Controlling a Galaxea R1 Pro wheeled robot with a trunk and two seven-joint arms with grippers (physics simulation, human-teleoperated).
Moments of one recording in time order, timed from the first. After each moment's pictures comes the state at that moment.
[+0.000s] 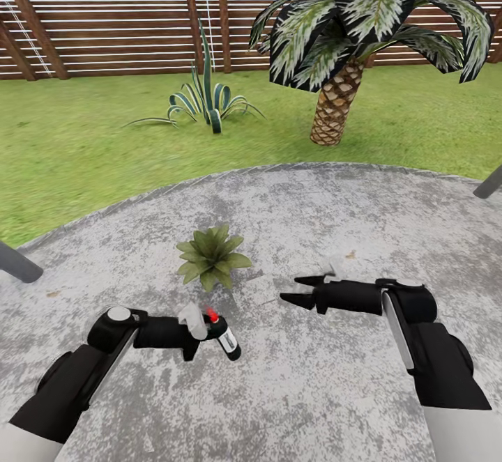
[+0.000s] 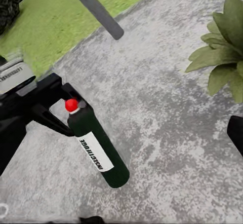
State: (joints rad) left arm -0.51 0.26 -0.30 -1.43 -0.02 0.57 -1.06; right arm -0.58 -0.12 -0.02 -1.52 0.01 0.85 1.18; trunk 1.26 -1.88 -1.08
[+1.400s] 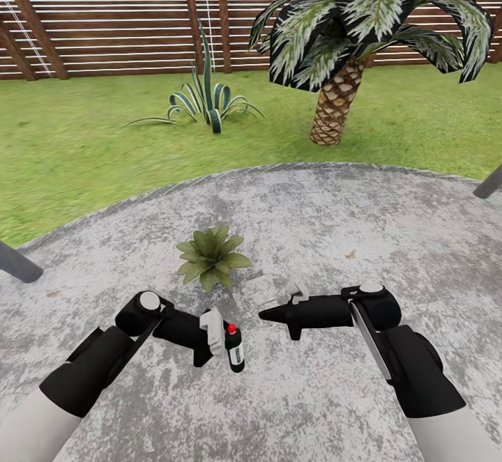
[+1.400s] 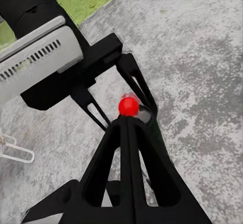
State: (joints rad) left arm -0.64 0.25 -0.51 -1.43 -0.23 0.57 -1.21; right arm -0.58 -0.12 0.22 -1.52 0.02 0.85 1.19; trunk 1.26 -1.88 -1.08
